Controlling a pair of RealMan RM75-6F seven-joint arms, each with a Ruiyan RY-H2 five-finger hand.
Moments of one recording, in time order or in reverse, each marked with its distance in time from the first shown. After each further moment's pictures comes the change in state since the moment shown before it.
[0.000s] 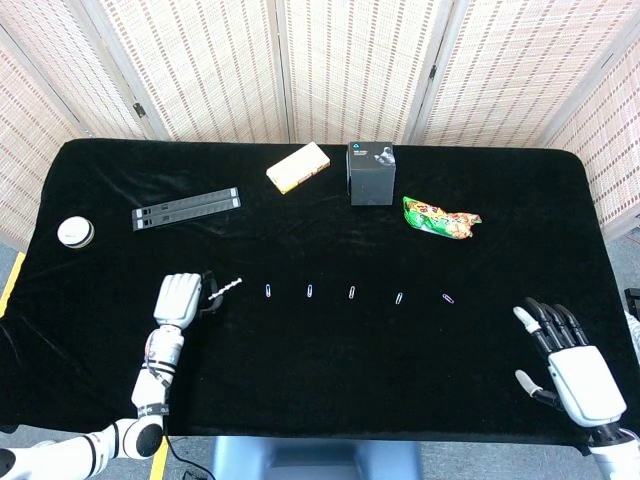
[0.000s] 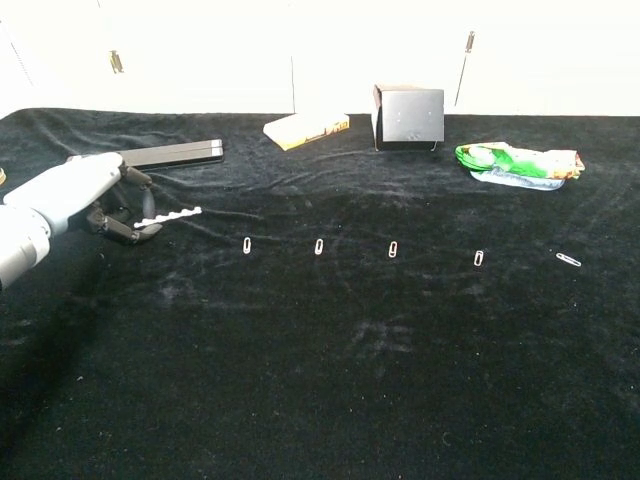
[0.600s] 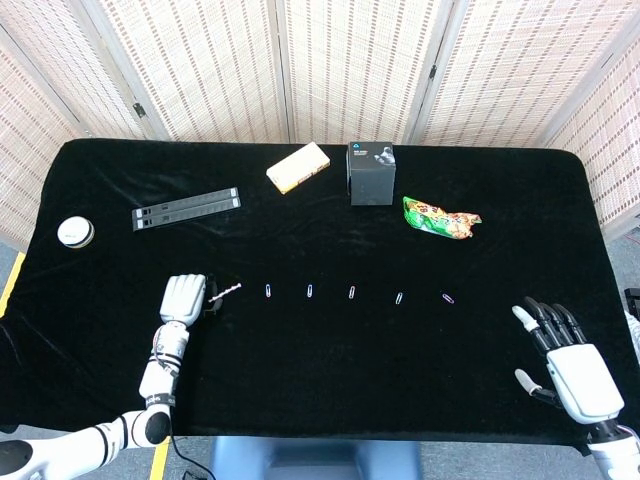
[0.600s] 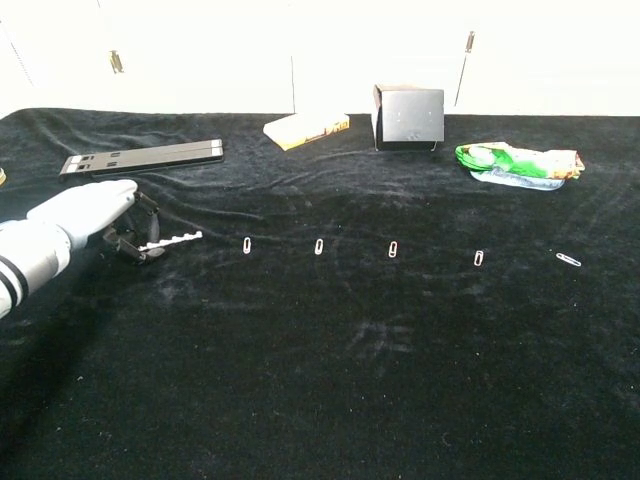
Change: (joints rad) left arm -0.046 -0.049 -0.011 0.113 -0.121 -0.103 0.090; right arm 0.010 0.000 0.002 -0.001 0.017 -0.031 -0.005
